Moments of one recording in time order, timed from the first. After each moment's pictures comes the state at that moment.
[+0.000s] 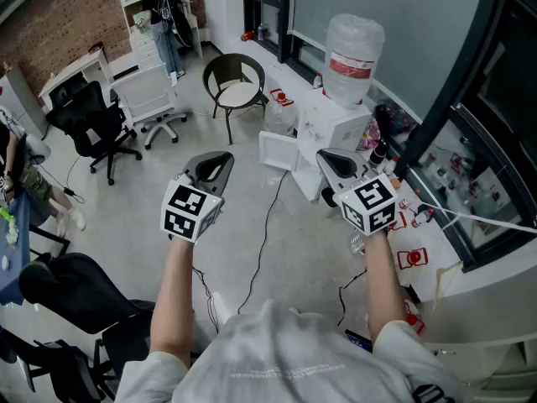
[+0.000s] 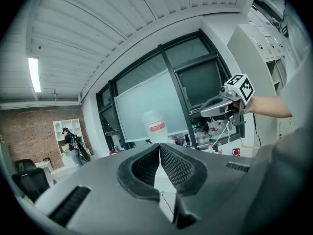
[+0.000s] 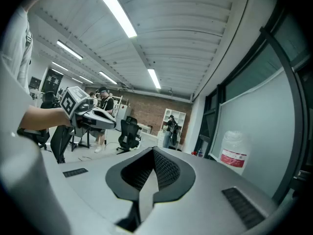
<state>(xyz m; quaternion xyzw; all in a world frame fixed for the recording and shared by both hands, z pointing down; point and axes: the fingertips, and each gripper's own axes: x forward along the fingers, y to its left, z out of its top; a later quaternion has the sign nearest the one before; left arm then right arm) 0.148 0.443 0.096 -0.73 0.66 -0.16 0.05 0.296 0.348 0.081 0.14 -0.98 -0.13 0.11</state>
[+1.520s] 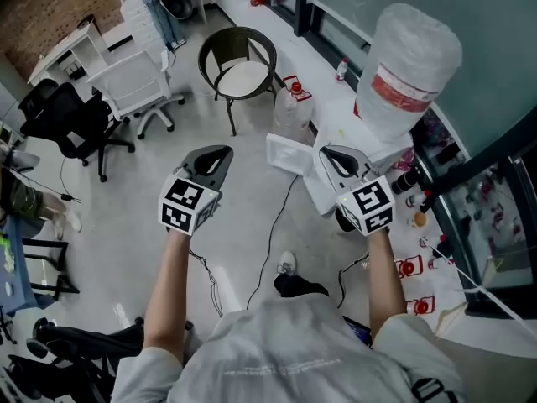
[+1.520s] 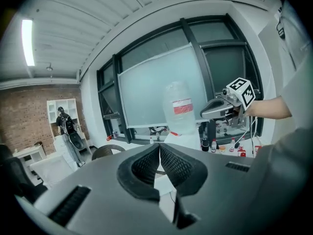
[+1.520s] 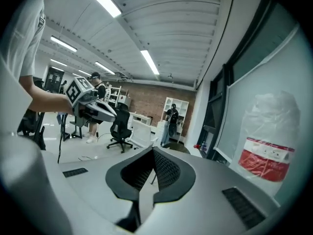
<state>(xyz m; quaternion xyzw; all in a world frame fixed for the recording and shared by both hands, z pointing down) -0.055 0.107 0.197 -0.73 0.66 -0.18 -0.03 0.095 0.002 0.191 0.11 -0.97 -0.12 0.16</state>
